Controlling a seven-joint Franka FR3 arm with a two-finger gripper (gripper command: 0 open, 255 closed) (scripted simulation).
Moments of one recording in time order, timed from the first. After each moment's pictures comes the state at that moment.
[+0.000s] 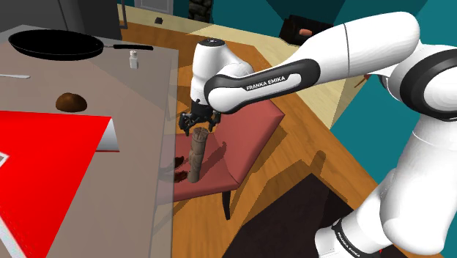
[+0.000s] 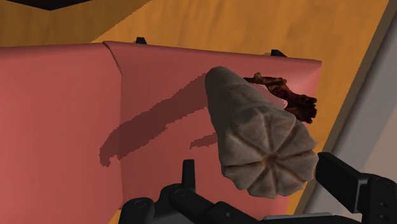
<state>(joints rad) 0.21 0.33 0.27 -1.85 -0.19 2.19 0.76</state>
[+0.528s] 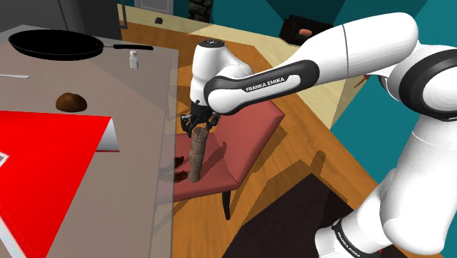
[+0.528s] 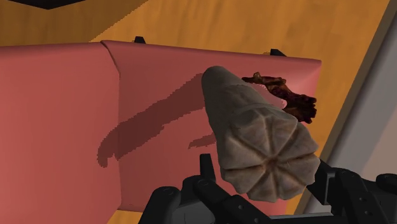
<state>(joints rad) 0.21 0.33 0.27 -1.86 -0.20 2.20 0.76</state>
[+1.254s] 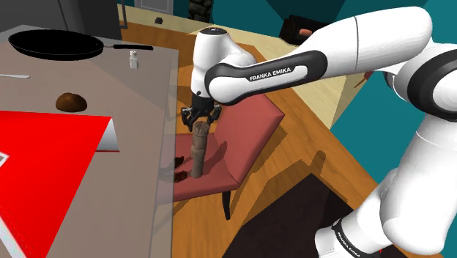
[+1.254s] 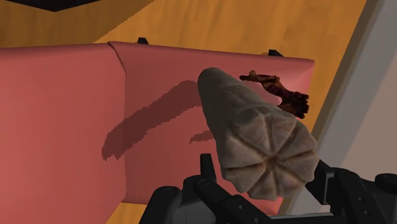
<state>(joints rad) 0.21 0.30 0.27 -1.82 -0.18 2.13 0.75</state>
